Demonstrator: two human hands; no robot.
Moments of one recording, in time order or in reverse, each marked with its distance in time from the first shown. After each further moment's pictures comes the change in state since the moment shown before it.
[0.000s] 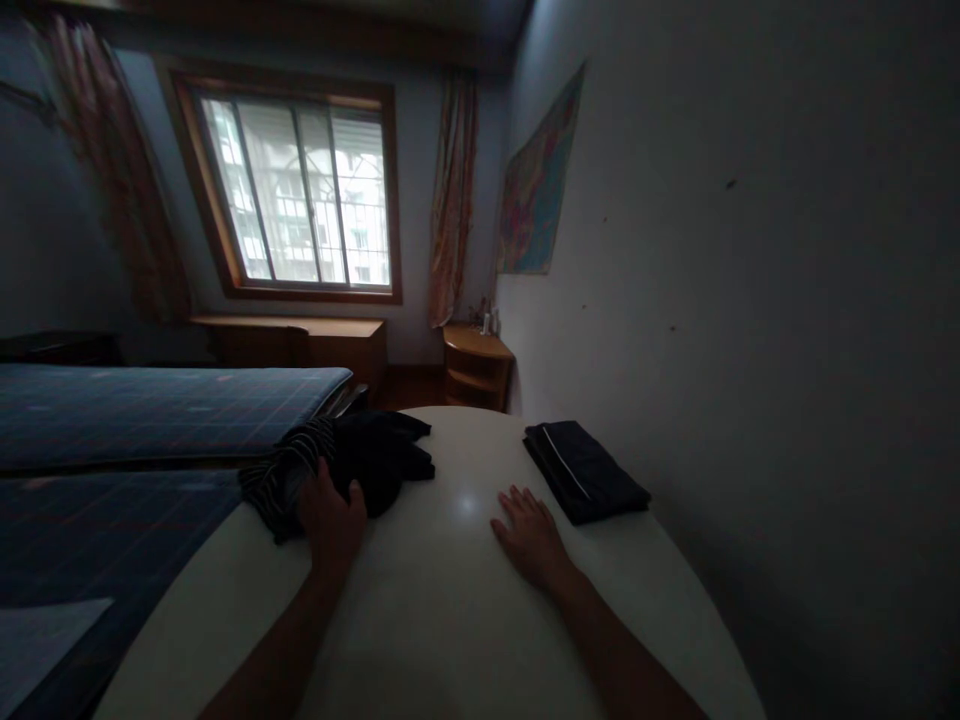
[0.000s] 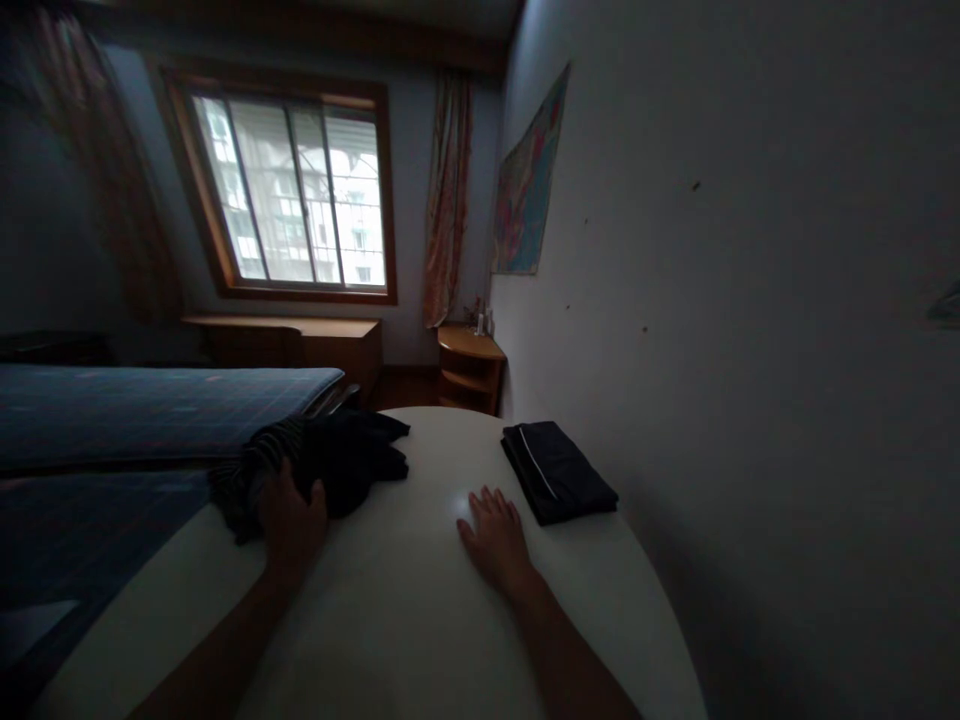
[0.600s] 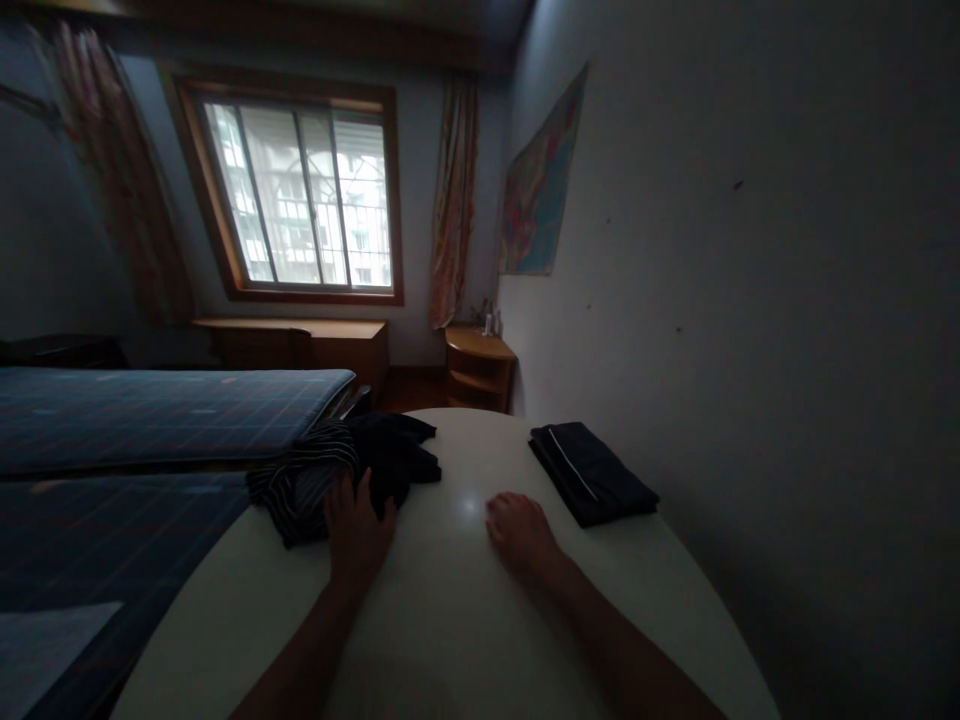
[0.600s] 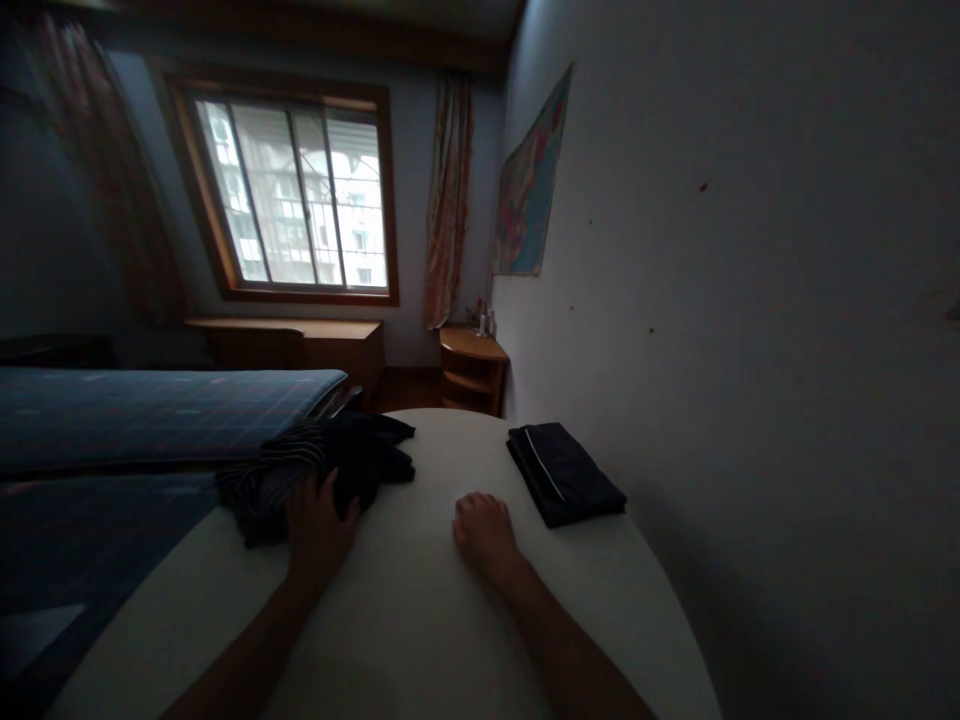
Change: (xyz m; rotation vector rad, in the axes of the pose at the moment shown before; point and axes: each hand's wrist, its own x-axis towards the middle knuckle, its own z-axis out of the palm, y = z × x) left_hand -0.021 -0.002 0.007 0.218 -0.100 0.285; right_hand 0.010 -0.038 -0.015 -0.066 0.030 -0.126
